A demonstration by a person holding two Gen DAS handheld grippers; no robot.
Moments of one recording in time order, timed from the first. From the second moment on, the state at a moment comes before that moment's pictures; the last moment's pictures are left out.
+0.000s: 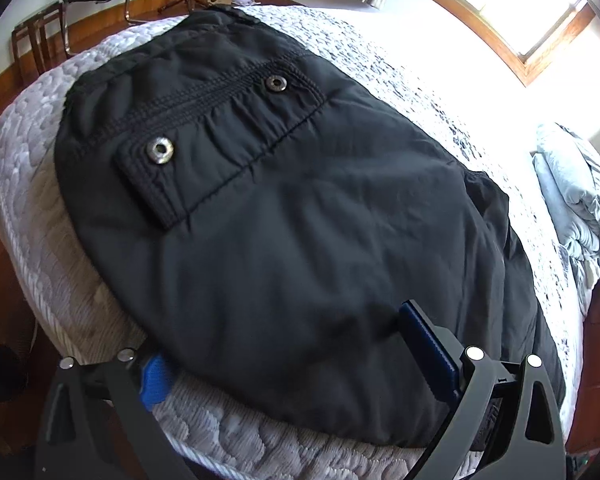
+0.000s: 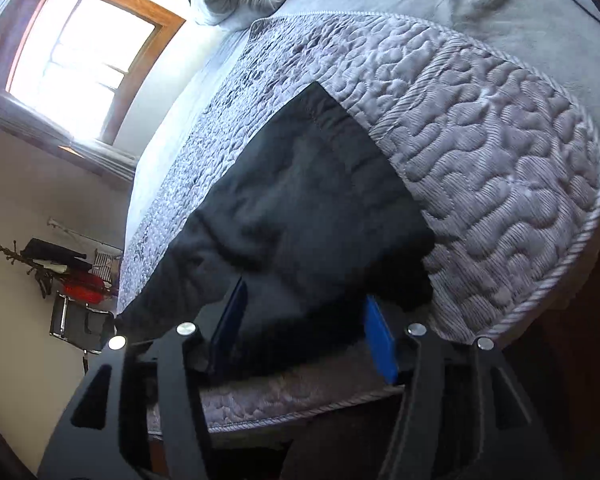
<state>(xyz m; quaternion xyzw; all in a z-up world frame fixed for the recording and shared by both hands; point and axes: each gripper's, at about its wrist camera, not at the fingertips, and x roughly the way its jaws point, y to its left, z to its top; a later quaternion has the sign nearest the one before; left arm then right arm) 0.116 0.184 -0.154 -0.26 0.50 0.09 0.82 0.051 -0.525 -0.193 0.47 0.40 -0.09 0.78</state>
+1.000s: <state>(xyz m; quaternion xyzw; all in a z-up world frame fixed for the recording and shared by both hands) 0.107 0.166 -0.157 -0.26 0.52 0.09 0.81 -0.006 -0.549 -0.217 0.59 0.38 -0.06 0.71</state>
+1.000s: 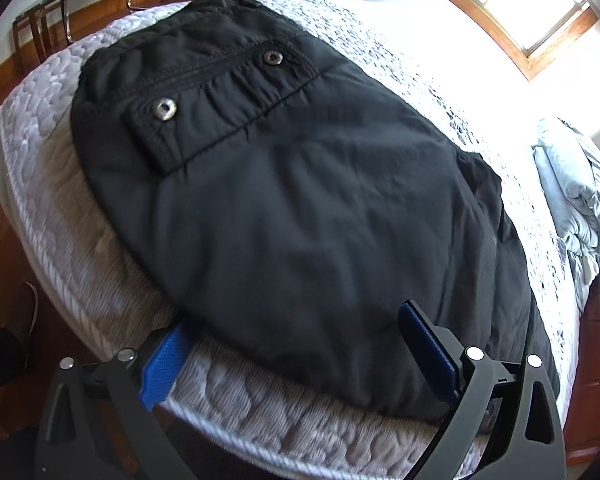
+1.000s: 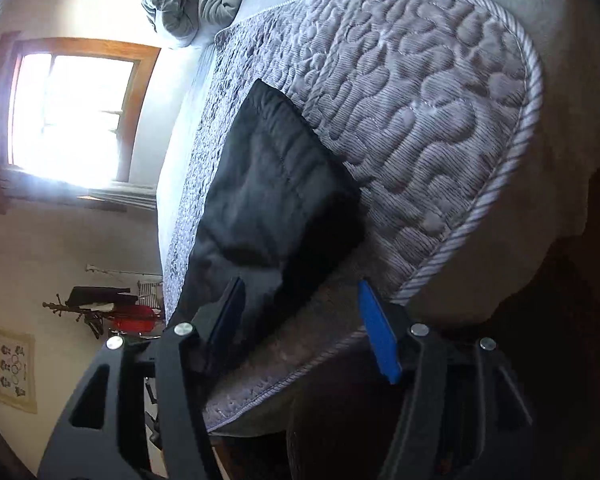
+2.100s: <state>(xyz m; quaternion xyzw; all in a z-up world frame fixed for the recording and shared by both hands) 0.115 0.139 -0.171 -0.32 0.50 0.09 0.80 0.041 -0.619 -0.203 0.52 0.35 -0.15 0.77</state>
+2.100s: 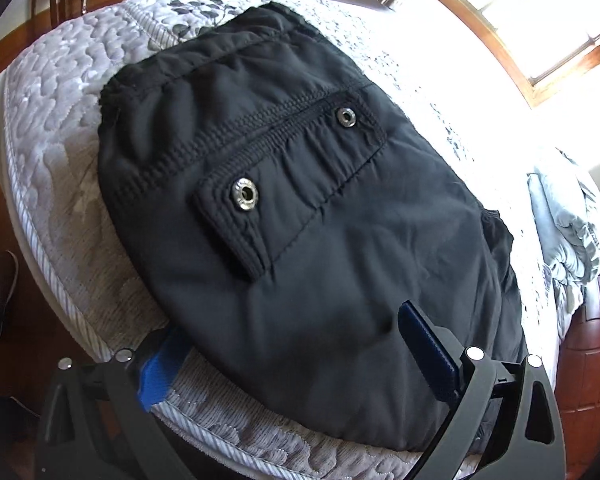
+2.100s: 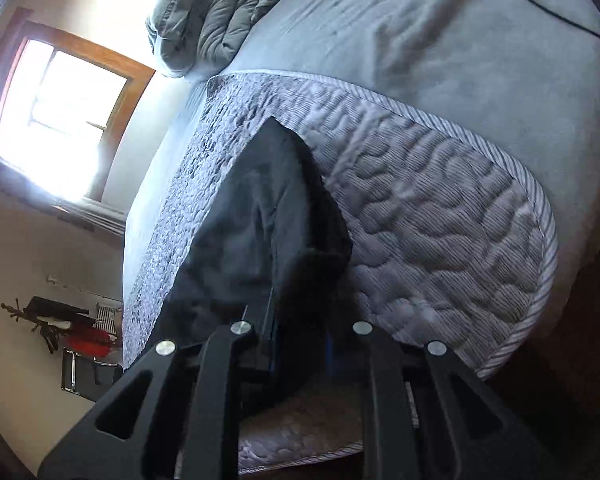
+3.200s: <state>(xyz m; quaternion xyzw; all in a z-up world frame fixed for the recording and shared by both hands) 0.115 0.167 -0.161 -0.29 0.49 0.10 0.82 0.005 -0.603 -0.225 0.57 0.33 -0.15 0.73</state>
